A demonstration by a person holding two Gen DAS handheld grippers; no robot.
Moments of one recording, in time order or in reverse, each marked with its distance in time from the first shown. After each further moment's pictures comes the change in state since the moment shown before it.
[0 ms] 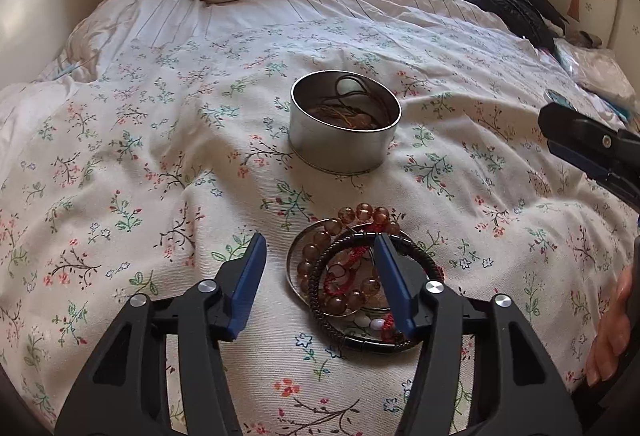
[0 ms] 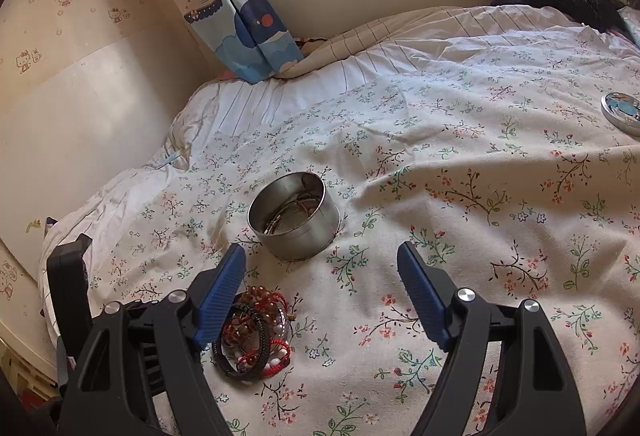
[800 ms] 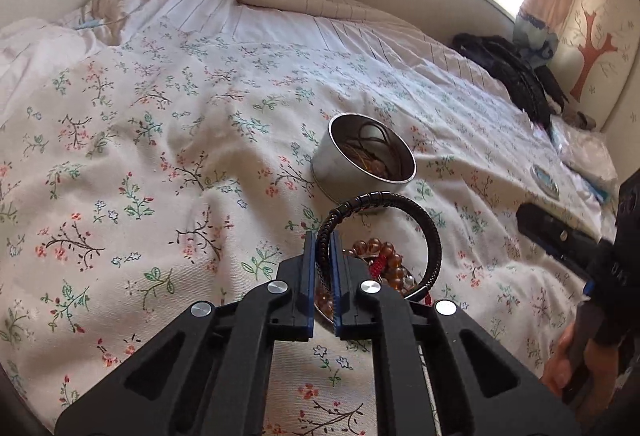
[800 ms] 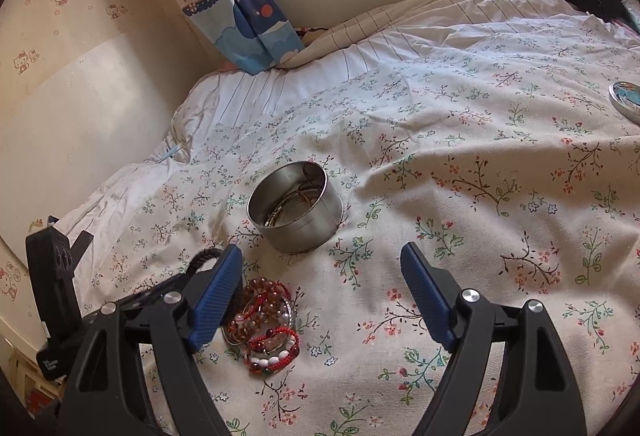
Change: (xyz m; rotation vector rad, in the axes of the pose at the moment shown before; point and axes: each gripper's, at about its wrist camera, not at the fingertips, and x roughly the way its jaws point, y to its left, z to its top) left arm -0.022 0.057 0.000 -0.275 -0.110 -0.120; right arm 0.018 0.001 -0.003 -0.009 0.074 0.023
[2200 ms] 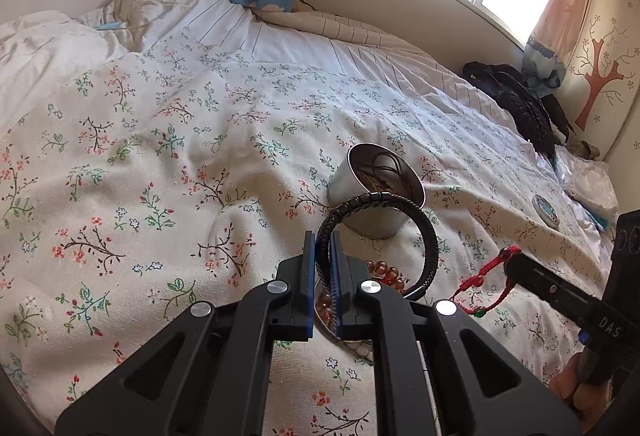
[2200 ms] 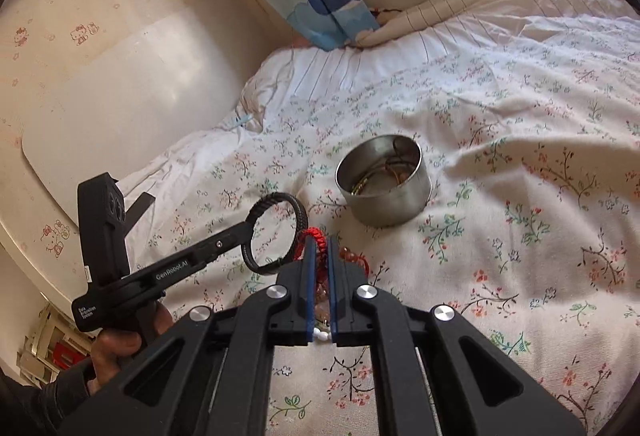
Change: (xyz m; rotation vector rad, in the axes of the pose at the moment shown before) left arm -0.013 0.007 0.003 -0.026 -0.073 0.021; right arm -0.011 0.032 -0.009 -0.087 0.003 0.238
